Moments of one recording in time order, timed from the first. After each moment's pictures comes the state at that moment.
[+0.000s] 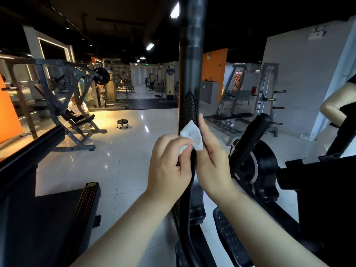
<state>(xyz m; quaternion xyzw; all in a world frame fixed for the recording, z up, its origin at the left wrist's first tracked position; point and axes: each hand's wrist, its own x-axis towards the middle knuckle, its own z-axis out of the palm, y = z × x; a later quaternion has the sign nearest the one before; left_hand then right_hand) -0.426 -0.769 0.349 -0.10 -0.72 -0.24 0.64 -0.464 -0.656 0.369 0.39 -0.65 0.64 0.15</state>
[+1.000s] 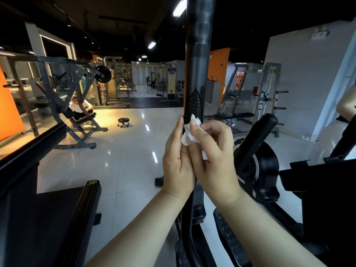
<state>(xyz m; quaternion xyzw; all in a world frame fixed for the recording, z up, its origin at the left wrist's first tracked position) -0.452 -0.754 0.341 -0.14 -0.62 -0.55 0.54 -0.464 -0.666 0.369 0.43 -0.64 0.46 0.44</state>
